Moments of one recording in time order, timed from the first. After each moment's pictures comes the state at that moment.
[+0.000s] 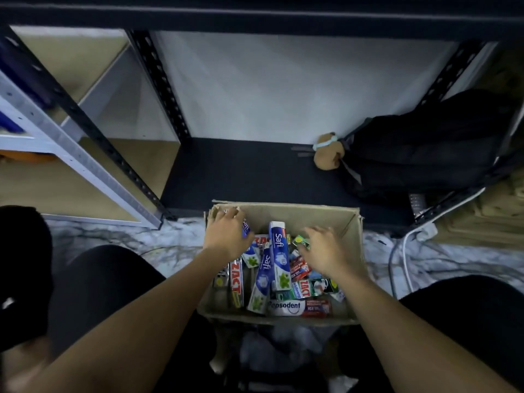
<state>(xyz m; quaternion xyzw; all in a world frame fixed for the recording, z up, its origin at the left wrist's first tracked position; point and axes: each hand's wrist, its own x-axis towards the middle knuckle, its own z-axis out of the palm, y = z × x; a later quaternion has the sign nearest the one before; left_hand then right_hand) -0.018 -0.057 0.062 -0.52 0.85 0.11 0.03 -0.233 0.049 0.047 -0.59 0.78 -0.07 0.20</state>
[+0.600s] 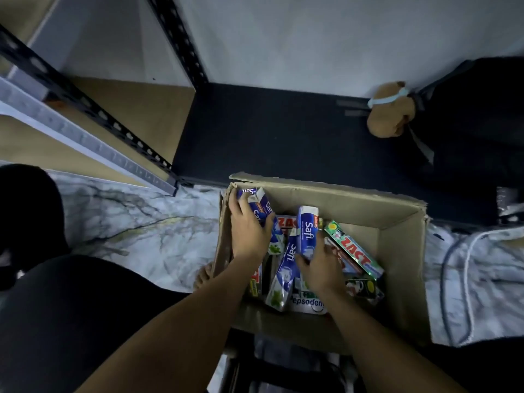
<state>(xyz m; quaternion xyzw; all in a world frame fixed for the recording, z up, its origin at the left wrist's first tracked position) -0.038 -0.073 -0.037 -0.69 0.64 0.30 -0.18 -0.178 0.026 -0.076 -0.45 0.82 -0.08 0.35</state>
